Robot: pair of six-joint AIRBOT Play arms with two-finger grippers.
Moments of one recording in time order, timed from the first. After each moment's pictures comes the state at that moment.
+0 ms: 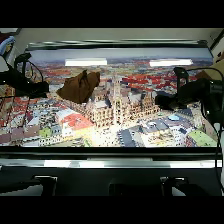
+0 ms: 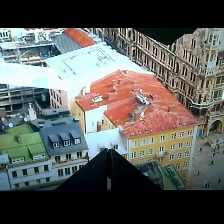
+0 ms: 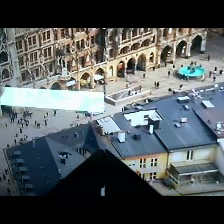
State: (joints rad) left arm -0.03 -1.44 1.67 1.46 -1.57 -1.68; right arm 0.06 -1.22 1.22 1.76 -1.23 -1.48
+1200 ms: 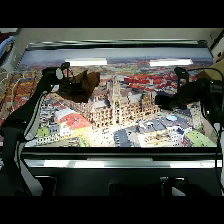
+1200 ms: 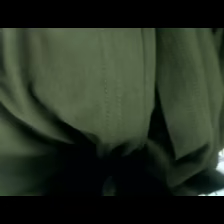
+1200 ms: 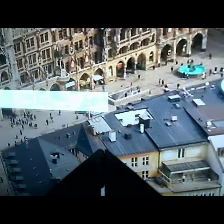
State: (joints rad) left arm -0.17 -2.07 1.99 1.48 -1.17 -1.72; right arm 0.06 -1.22 1.22 1.77 -1.23 -1.44
